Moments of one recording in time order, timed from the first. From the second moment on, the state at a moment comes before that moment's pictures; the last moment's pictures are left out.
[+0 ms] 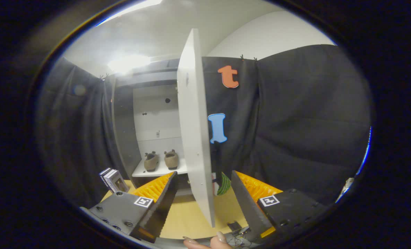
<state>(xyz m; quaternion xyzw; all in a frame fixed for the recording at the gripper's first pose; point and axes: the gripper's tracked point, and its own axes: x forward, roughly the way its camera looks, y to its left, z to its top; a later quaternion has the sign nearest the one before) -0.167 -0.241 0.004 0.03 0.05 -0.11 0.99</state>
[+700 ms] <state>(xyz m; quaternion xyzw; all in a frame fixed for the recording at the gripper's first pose) -0.018 -0.329 -0.013 0.05 0.07 0.07 0.99</state>
